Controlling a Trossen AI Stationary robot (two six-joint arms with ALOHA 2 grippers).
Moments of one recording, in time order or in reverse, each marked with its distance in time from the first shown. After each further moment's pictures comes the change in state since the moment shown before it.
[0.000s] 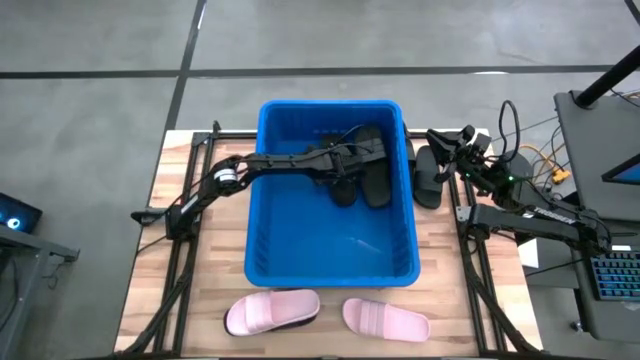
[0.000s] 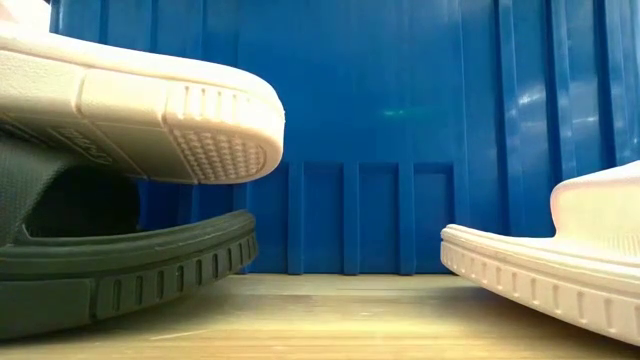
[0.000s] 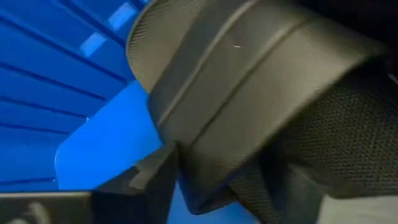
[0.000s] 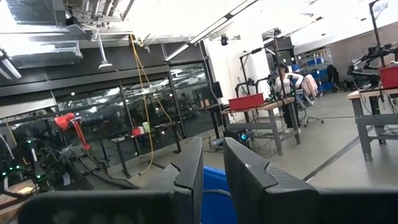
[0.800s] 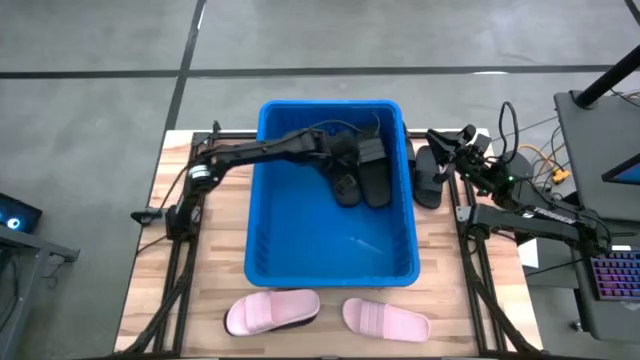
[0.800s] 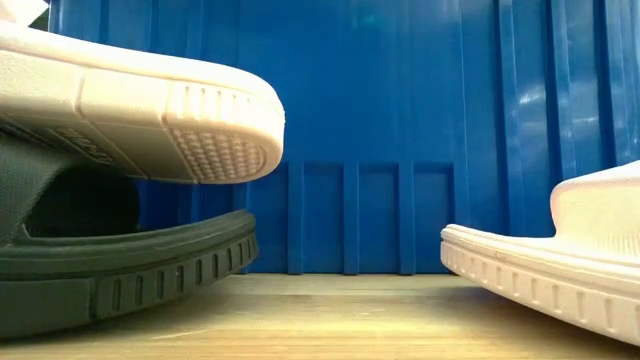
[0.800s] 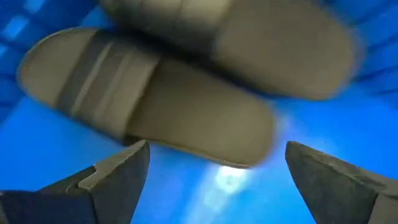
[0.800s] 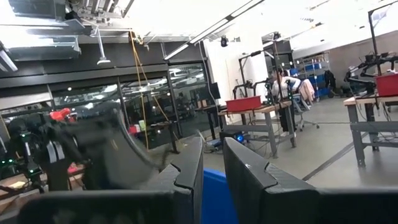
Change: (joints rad) left arm 0.004 -0.244 0.045 -0.072 0.567 0.255; right arm 0.000 0.000 0.000 0.000 0.000 -0.043
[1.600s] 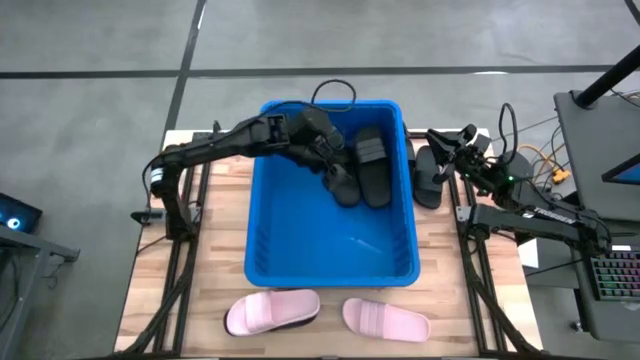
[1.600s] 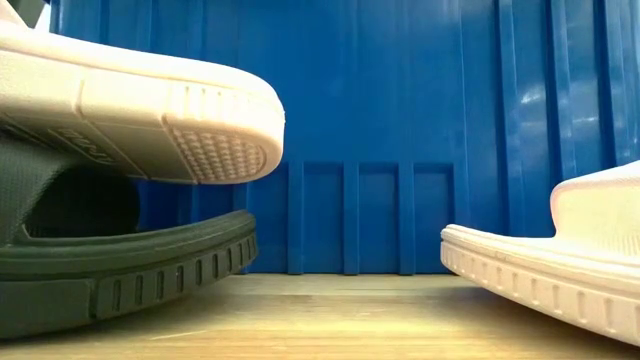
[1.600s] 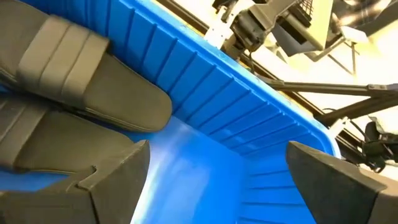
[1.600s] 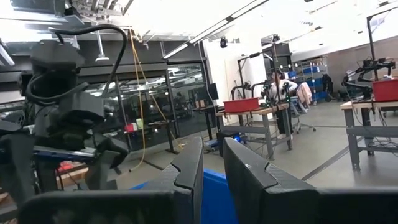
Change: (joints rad) left arm -0.055 -0.294 -0.018 0.121 0.272 -0.132; right arm 0.000 0.000 0.000 -0.001 0.001 -0.027
